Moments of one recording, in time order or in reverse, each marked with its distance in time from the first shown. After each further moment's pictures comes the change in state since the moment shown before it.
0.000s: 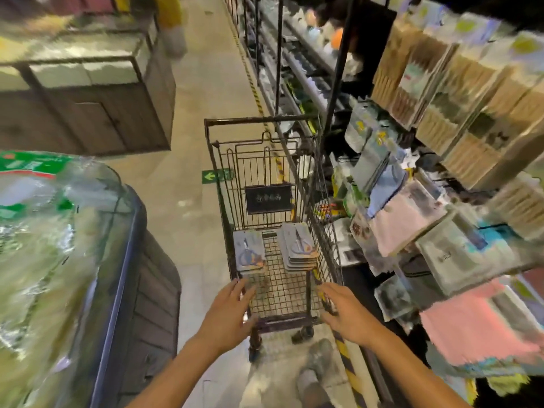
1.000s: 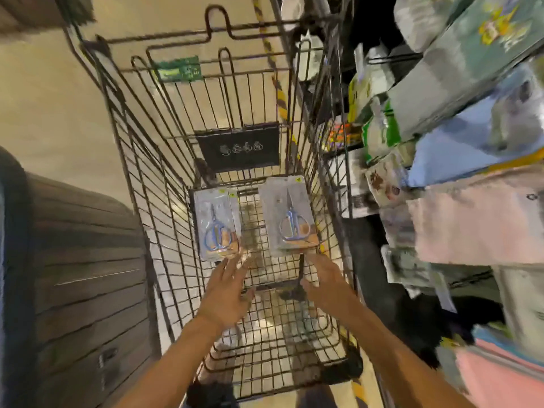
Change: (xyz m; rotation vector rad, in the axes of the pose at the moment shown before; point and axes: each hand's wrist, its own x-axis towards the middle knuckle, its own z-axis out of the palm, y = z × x) left_hand 0.304 -0.063 0.117 -0.231 -0.342 -0.230; right_hand 0.289 0.137 0.033 0.213 -0.159 0.334
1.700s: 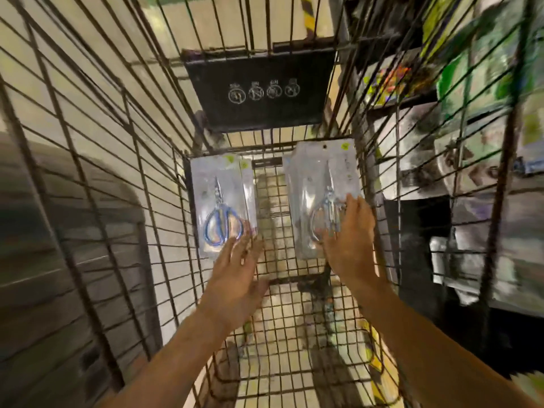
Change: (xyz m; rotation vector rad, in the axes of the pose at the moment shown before) left_hand 0.106 -0.068 0.046 -0.015 -0.006 0.052; right_hand 0.184 0.000 0.065 0.007 0.409 0.104
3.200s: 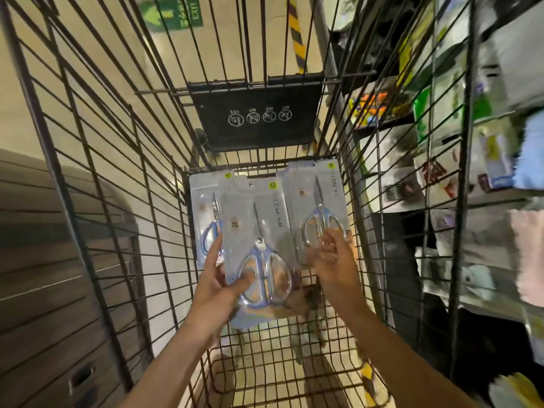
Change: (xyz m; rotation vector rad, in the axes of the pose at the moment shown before) left_hand -0.024 0.023 -0.042 -1.381 0.201 -0.350; right_hand -0.050 -0.007 -0.016 0.672 -0.149 0.148
